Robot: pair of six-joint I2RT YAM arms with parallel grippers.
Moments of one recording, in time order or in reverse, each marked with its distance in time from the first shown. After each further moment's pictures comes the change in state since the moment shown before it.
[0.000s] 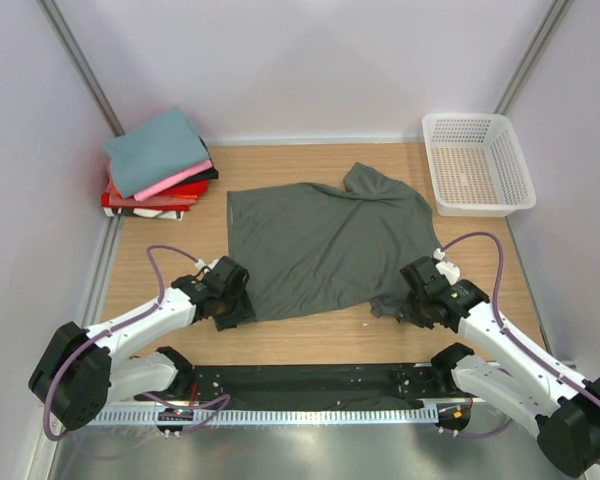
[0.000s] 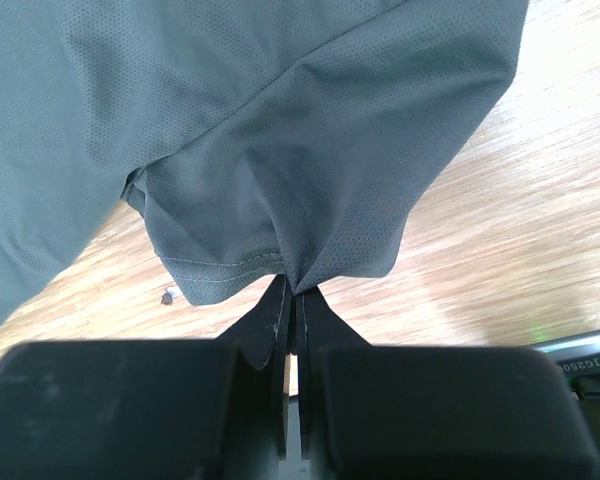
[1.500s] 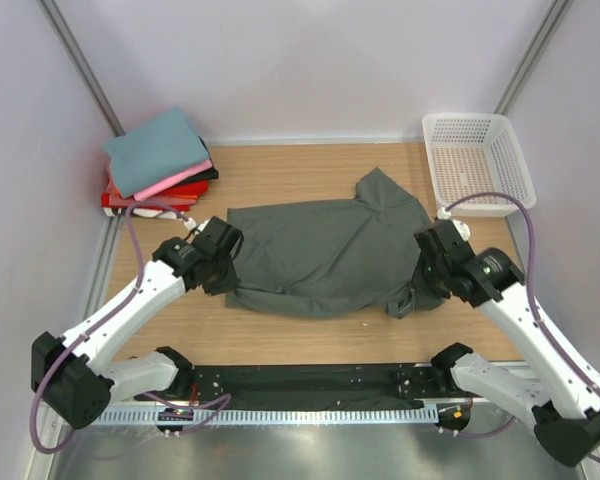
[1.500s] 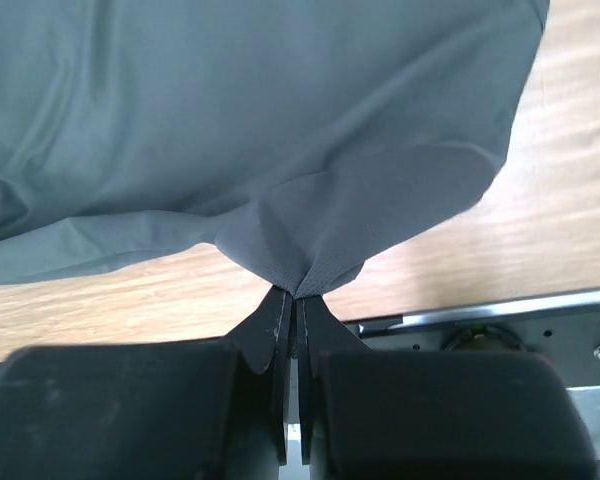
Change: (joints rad) left arm 0.040 -0.016 0.400 -0.396 -0.137 0.146; right arm 0.001 0.010 0.458 -0.322 0.007 -0.213
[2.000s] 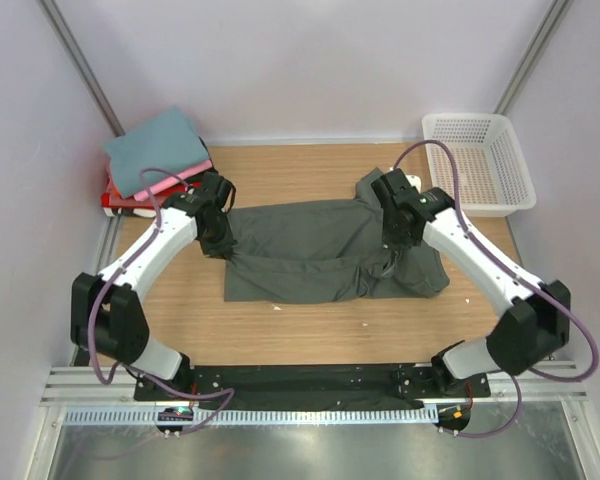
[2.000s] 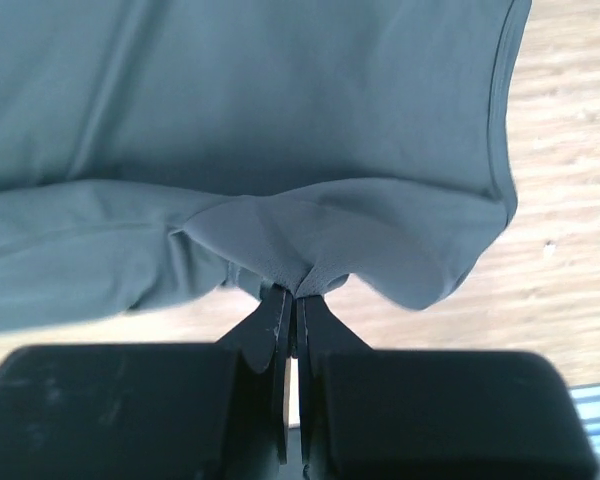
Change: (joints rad) left arm 0.251 0.360 0.272 0.037 0.105 0.229; right arm -0.035 0.544 0.281 0.182 0.097 -0.277
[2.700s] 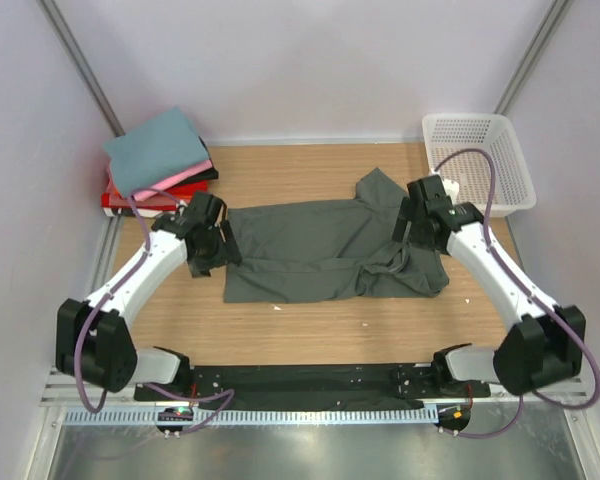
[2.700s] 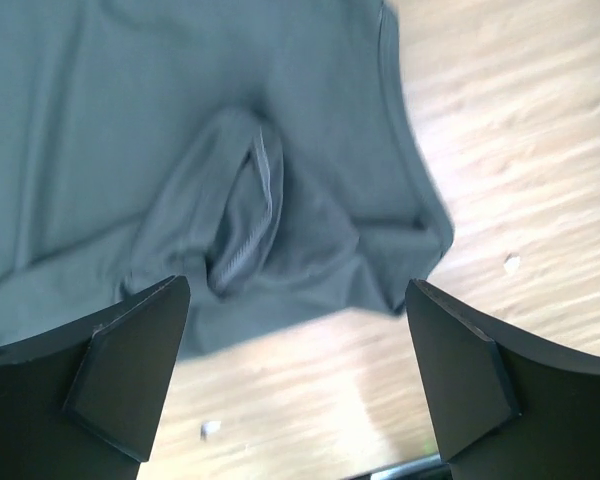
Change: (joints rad) left arm 0.032 -0.097 -0.130 0.075 0.019 -0.014; right arm -0.212 -0.041 -0.137 0.179 0.050 -0.010
